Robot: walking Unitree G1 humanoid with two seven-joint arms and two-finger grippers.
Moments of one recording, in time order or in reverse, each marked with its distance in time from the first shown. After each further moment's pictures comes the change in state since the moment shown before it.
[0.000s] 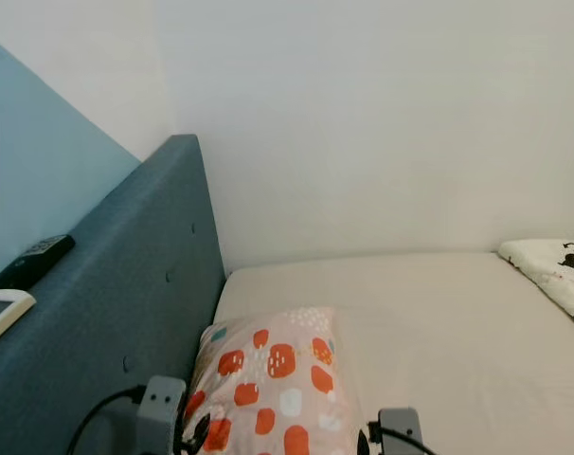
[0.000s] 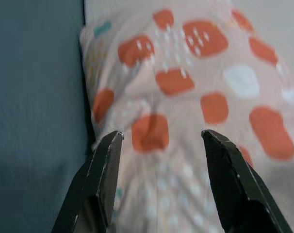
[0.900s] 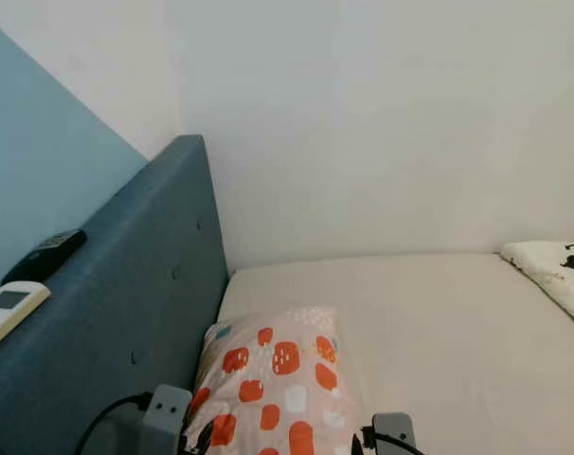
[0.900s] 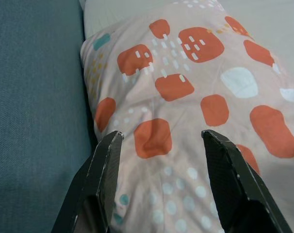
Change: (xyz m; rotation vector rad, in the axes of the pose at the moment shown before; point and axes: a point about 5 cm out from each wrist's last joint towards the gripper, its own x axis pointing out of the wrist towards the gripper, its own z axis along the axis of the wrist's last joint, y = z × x) left arm 0.004 -0.003 0.004 0.051 -0.076 -0.018; right arm 0.005 0.006 0.002 0.033 -0.028 0.027
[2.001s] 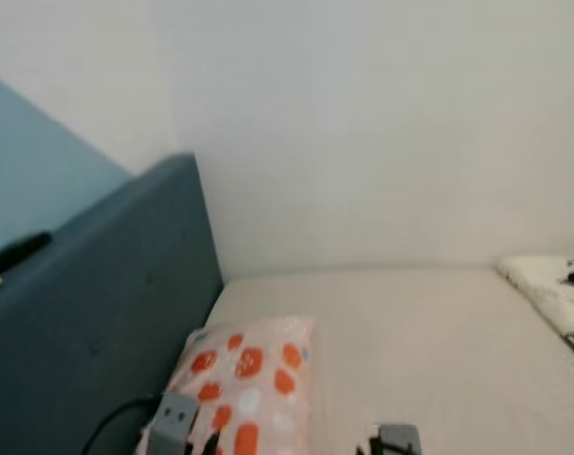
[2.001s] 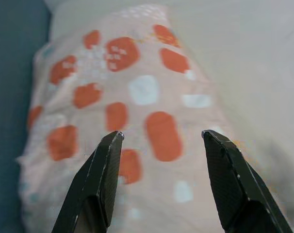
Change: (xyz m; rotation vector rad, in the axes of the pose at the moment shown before) left arm 0.000 -0.008 -0.002 0.039 0.031 -0.069; right arm -0.006 -0.006 -0.006 0.025 0.016 -0.008
